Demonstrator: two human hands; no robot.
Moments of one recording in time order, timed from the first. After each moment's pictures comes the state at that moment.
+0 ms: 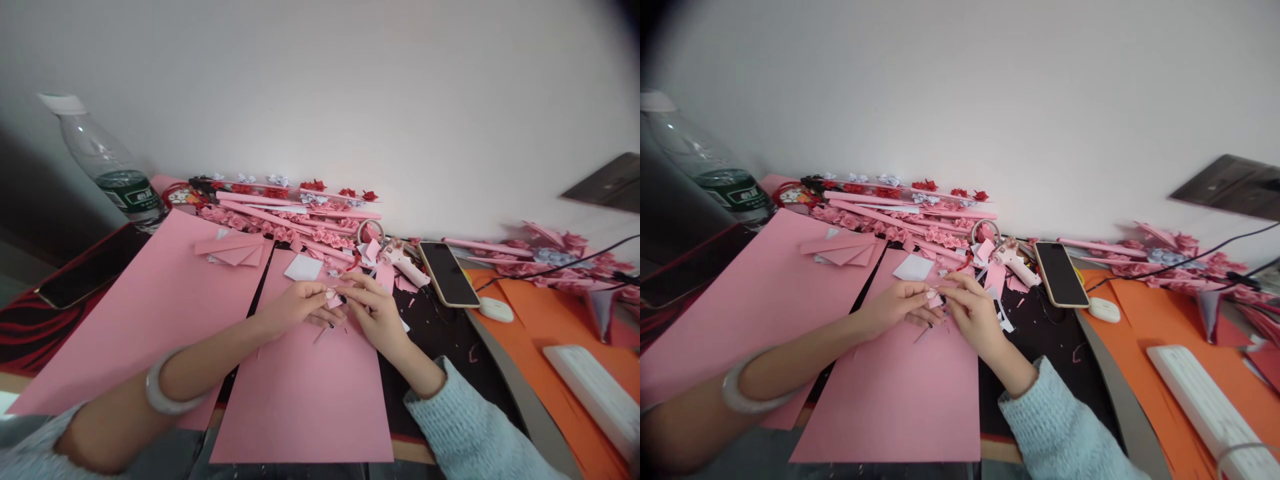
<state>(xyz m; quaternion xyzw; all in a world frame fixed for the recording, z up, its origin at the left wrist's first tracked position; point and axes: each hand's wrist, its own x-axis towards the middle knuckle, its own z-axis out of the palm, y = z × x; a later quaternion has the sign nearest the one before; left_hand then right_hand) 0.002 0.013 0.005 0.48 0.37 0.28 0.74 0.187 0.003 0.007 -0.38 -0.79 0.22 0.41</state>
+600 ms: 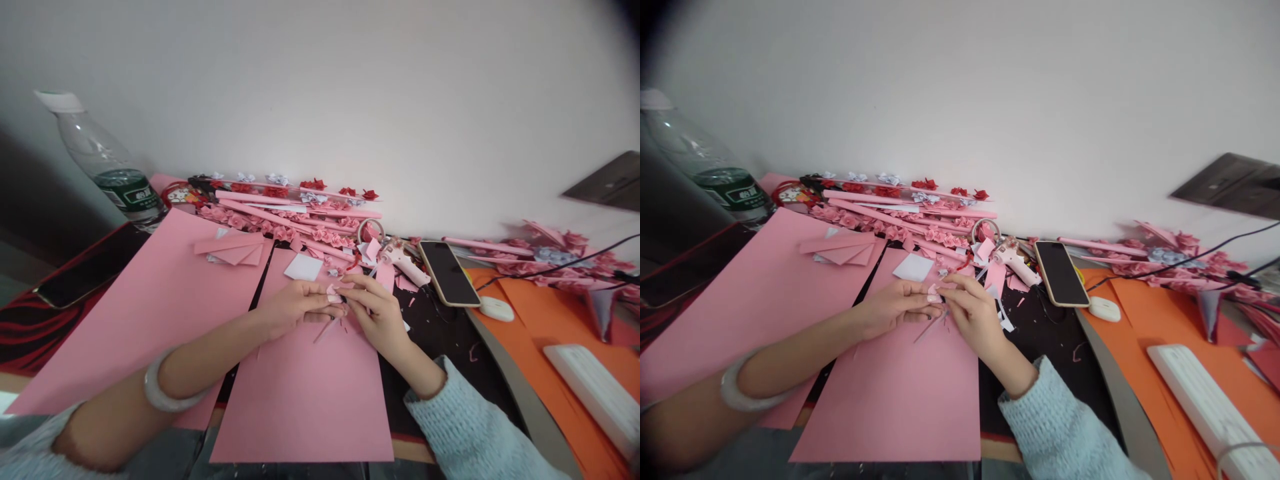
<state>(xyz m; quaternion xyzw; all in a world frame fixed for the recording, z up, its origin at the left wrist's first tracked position) 0.000 0.014 0.006 0.43 0.36 0.28 0.78 0.188 0.000 0.008 -0.37 -0.81 0.17 0.42</state>
